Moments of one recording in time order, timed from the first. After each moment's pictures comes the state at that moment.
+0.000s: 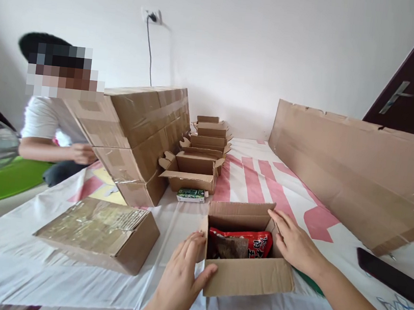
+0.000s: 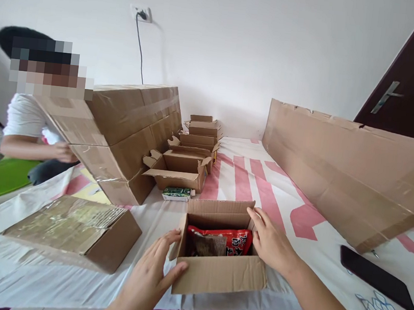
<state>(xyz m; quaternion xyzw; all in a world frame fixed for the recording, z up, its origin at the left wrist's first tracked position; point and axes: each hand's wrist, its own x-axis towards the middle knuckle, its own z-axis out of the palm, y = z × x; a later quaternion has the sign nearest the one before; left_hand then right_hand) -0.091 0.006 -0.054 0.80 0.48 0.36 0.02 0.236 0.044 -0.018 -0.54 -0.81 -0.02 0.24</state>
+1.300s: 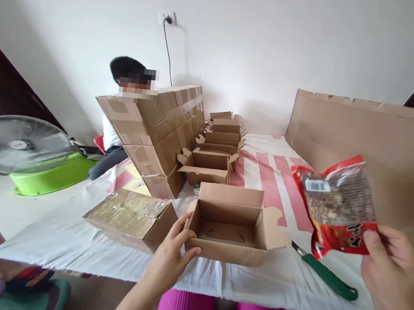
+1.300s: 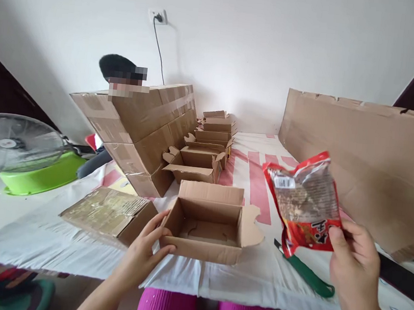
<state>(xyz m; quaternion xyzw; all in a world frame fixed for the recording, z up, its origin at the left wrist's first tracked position) -0.148 0.009 -0.041 0.76 0.56 0.31 0.11 0.283 0.011 -0.011 -0.50 -0.42 0.12 0.75</state>
